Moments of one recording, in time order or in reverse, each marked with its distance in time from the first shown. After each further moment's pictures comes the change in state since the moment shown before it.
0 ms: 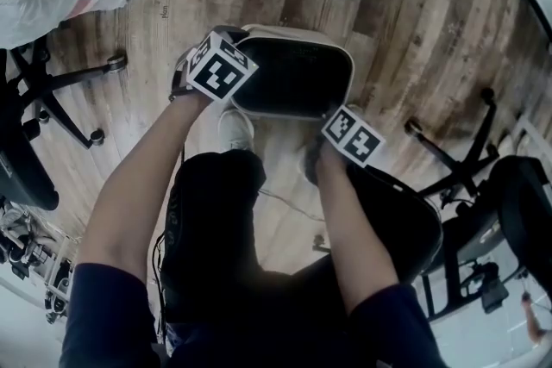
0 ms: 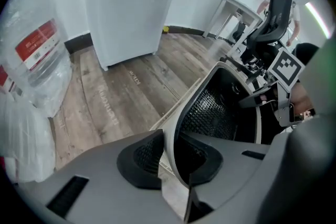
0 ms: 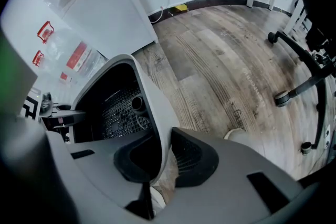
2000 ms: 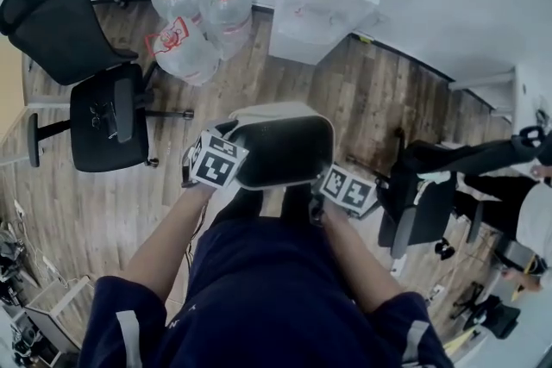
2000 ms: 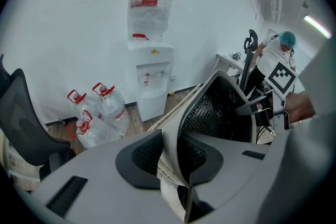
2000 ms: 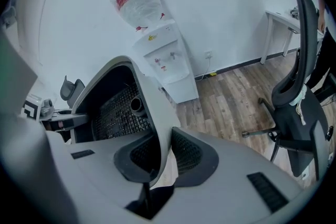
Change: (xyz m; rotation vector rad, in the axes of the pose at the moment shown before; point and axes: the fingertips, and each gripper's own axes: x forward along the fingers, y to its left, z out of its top) left arm -0.638 -0.217 0.040 -0.176 -0.328 0.237; right arm -0.611 0.152 -0.008 -0.244 -0.215 0.217
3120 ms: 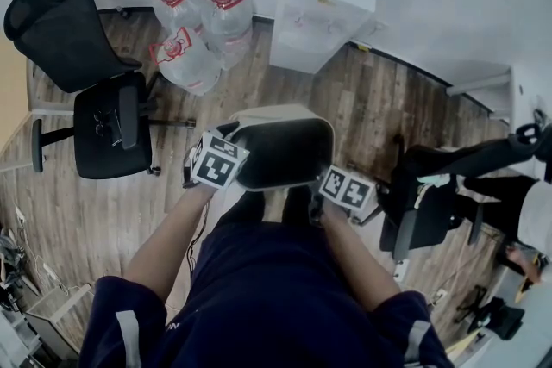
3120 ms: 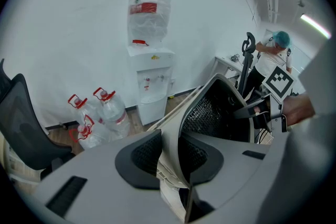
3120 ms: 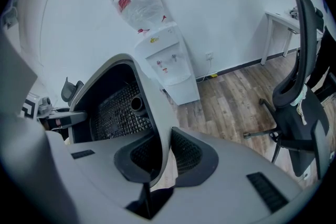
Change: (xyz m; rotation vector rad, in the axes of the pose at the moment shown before) left arm -0.015 0.006 0.013 0.021 -0.032 0.002; right arm -0.004 0.011 0.005 0.000 -0.021 0.004
